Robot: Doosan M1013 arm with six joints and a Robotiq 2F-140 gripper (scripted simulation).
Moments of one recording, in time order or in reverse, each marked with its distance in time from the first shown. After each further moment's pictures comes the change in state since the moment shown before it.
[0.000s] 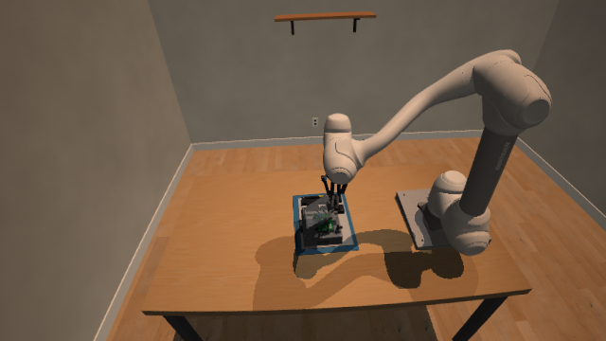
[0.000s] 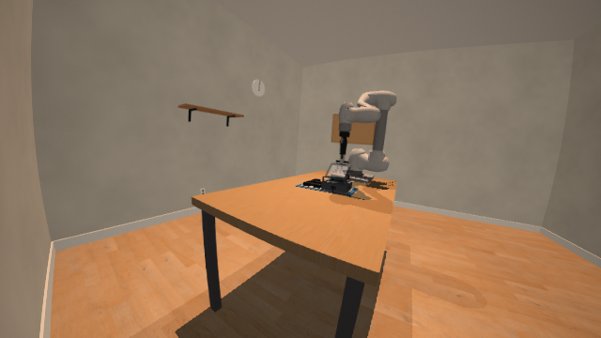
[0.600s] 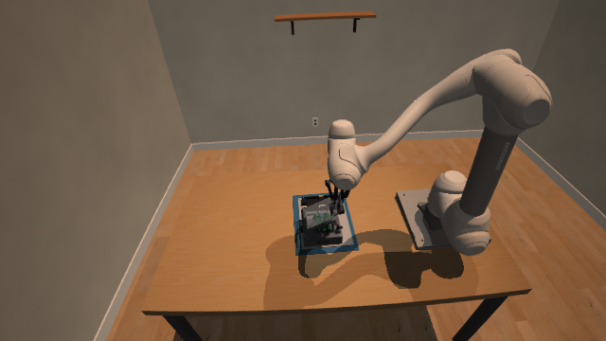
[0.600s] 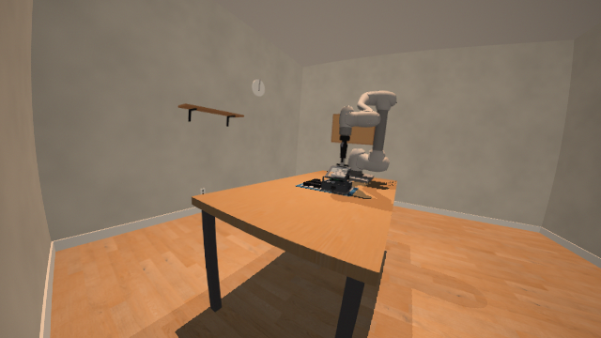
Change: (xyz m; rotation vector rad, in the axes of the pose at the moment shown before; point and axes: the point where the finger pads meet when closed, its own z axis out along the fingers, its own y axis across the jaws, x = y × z) arm 0.000 -0.017 0.027 0.000 0.000 0.000
